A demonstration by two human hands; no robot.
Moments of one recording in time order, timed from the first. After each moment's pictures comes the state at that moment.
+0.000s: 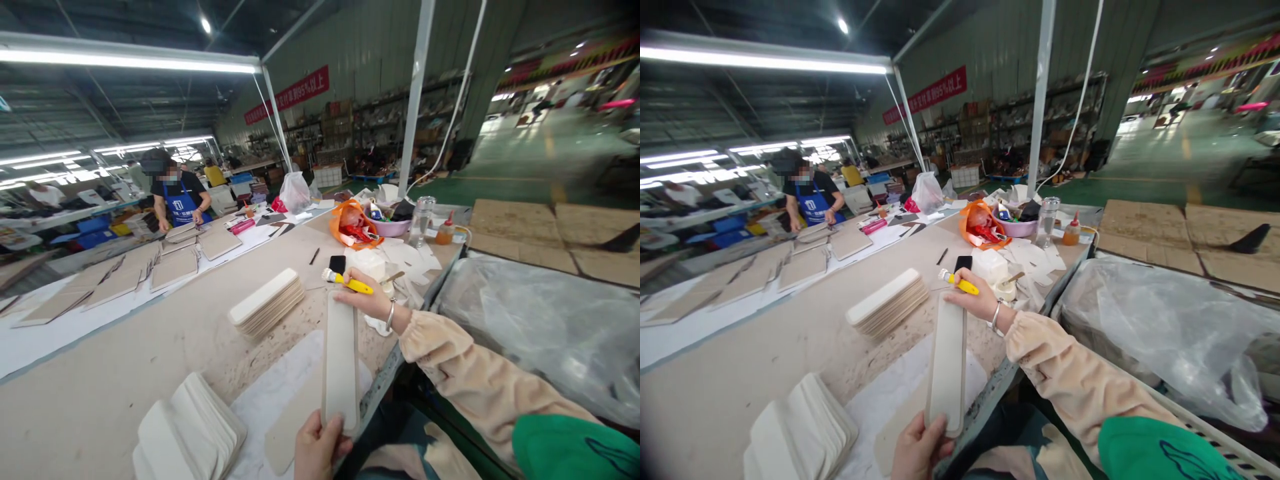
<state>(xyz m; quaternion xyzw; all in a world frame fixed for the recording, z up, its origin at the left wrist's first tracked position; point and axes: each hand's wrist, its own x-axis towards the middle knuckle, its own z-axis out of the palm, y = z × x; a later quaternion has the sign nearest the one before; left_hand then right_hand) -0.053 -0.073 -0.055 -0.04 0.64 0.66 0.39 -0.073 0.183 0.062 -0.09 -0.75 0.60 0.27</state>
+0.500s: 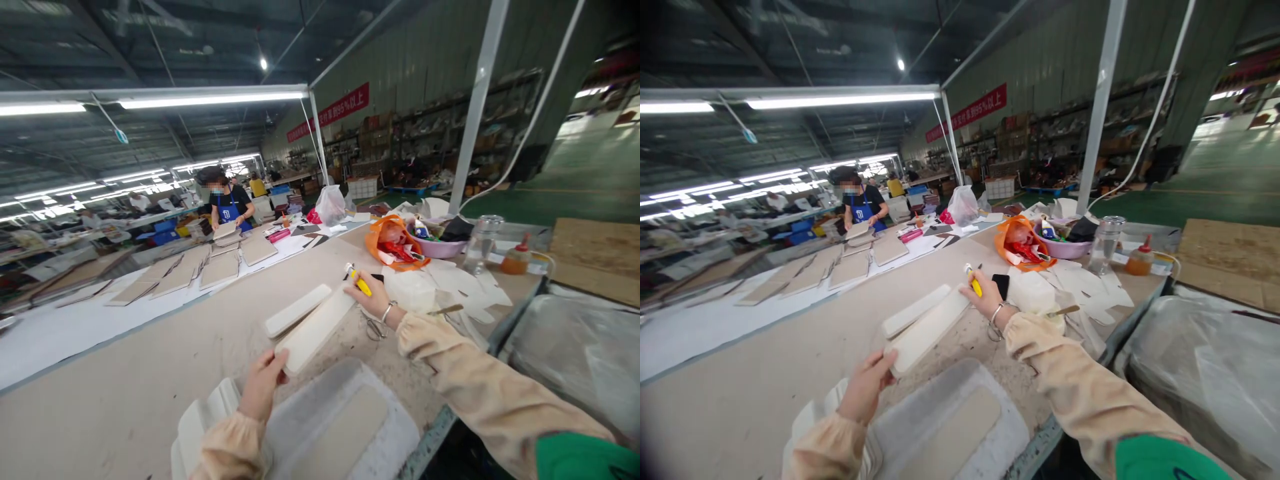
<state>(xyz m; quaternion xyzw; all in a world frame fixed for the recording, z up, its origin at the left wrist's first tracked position) -0.240 -0.088 0.039 0.08 0.74 0.63 0.20 -0.187 0.211 0.044 -0.09 -0.83 0.42 0.37</state>
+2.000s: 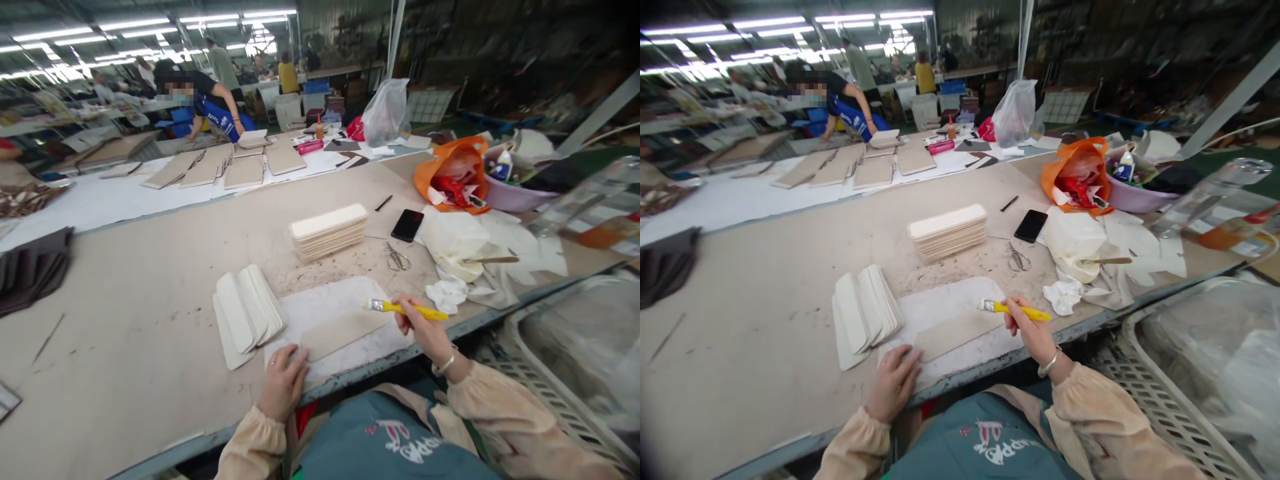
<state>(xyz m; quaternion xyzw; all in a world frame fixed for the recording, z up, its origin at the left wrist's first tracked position) -0.092 -0.222 -0.107 0.39 0.89 0.22 -0.10 -0.030 0.113 -0.052 -0.18 -0.71 0.67 0.12</state>
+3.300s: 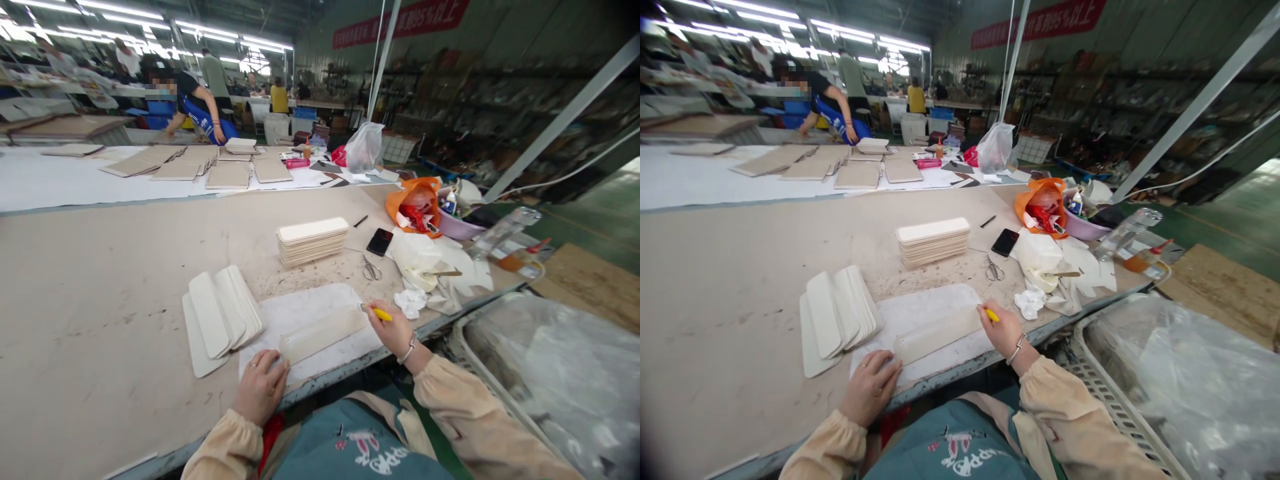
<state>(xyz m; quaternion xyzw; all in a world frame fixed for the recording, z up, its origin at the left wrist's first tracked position) -0.094 -0.222 -0.118 0.42 0.87 0.21 -0.13 -0.034 0.111 -0.048 -0.14 -0.96 0.20 0.13</state>
